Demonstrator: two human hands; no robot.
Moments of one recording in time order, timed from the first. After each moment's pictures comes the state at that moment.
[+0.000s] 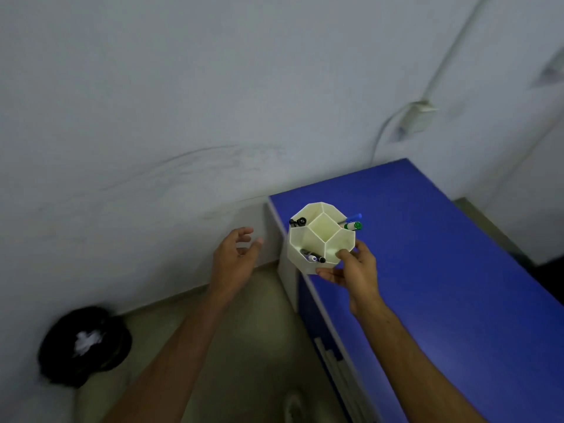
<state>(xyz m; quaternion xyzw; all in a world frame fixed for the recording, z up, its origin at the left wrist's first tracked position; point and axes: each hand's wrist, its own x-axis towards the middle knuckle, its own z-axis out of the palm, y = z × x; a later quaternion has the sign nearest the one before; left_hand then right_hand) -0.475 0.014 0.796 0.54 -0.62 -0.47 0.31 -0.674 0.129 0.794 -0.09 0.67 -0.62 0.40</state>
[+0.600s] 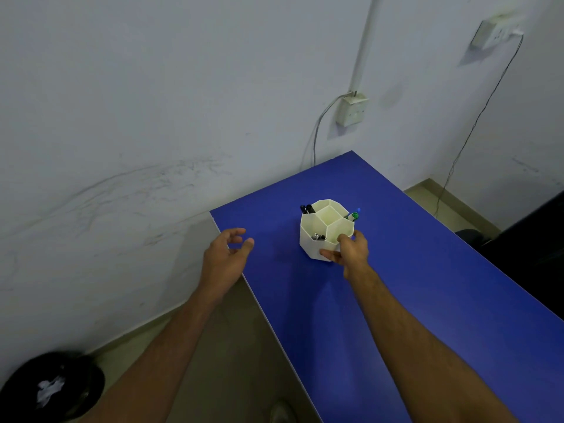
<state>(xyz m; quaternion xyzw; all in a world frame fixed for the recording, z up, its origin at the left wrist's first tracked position) -0.617 0.040 0.802 0.52 -0.68 -0.45 0.26 -0.858 0.139 0.749 0.03 0.71 -0.62 0.33</state>
